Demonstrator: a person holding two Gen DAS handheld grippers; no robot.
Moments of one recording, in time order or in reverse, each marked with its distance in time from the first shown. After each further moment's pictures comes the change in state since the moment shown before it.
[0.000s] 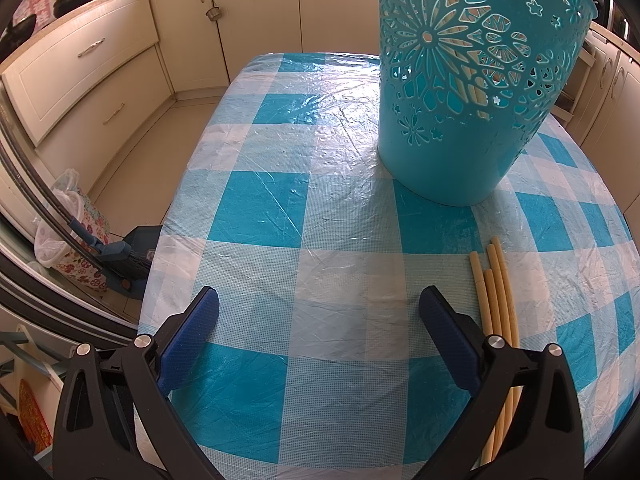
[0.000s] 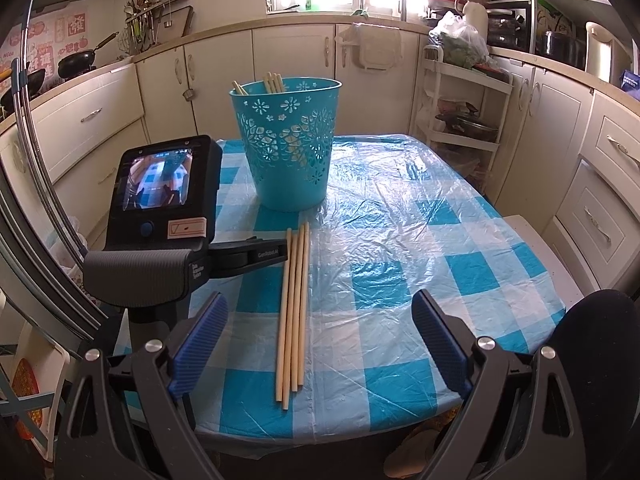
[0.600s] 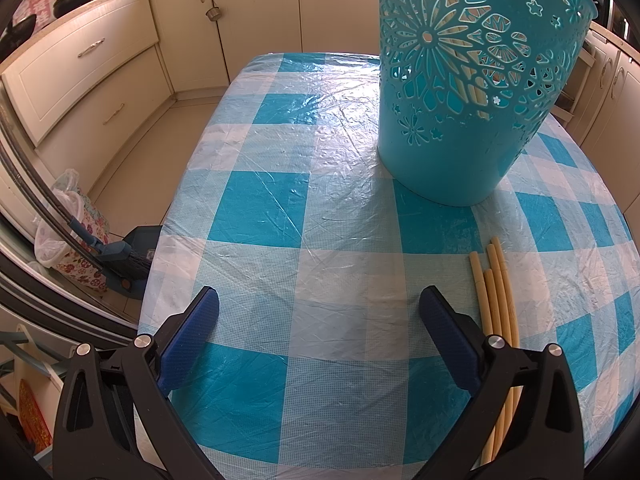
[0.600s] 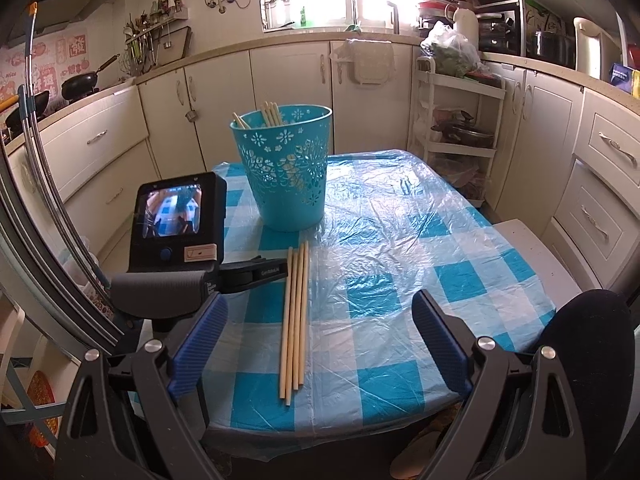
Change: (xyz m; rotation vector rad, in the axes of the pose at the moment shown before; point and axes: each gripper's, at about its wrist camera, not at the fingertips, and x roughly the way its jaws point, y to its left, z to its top) left arm 0.000 0.000 0.000 0.000 0.000 0.000; right arm -0.034 -0.014 0.007 0.040 -0.053 0.026
